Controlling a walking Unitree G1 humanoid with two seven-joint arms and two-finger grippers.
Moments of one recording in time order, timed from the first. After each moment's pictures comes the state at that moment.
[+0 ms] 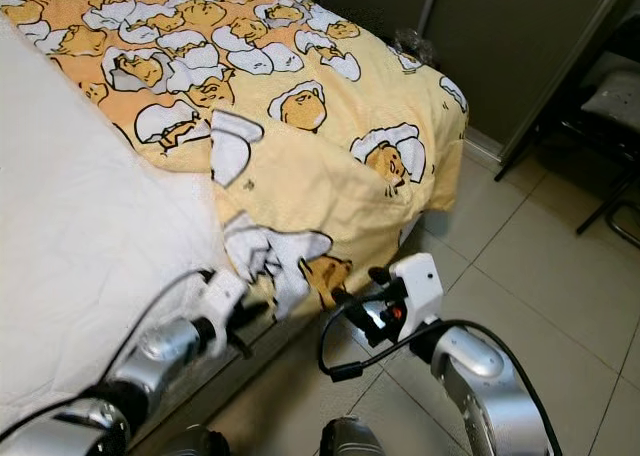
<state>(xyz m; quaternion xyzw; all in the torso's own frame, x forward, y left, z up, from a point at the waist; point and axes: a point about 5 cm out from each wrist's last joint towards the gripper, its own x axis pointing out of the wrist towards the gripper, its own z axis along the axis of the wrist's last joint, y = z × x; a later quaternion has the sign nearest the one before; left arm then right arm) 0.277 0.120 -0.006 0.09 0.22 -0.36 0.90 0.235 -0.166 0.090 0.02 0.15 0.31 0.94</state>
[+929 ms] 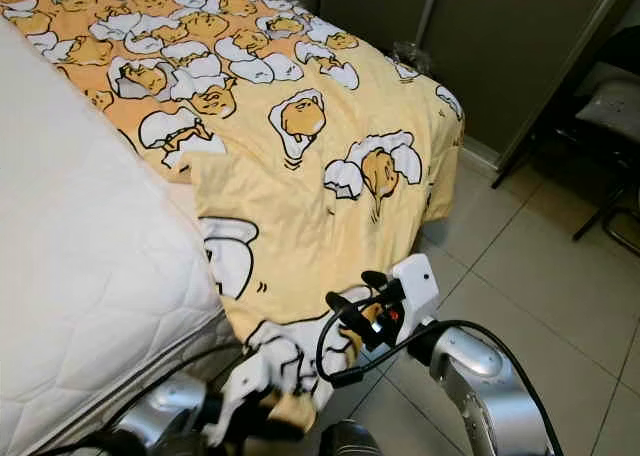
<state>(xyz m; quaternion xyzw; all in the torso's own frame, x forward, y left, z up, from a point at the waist) 0.198 0.098 -0.034 0.00 0.30 -0.67 0.68 0.232 -0.163 0.088 0.04 0.16 0.34 0.93</state>
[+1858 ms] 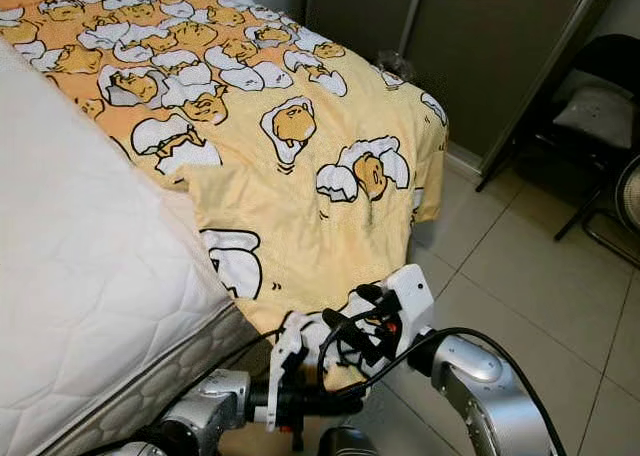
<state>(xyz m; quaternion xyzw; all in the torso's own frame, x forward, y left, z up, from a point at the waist) 0.208 0.031 -0.013 -0.18 0.26 -0.65 0.69 0.226 -0.162 0.082 0.03 0.19 0.36 0.91</state>
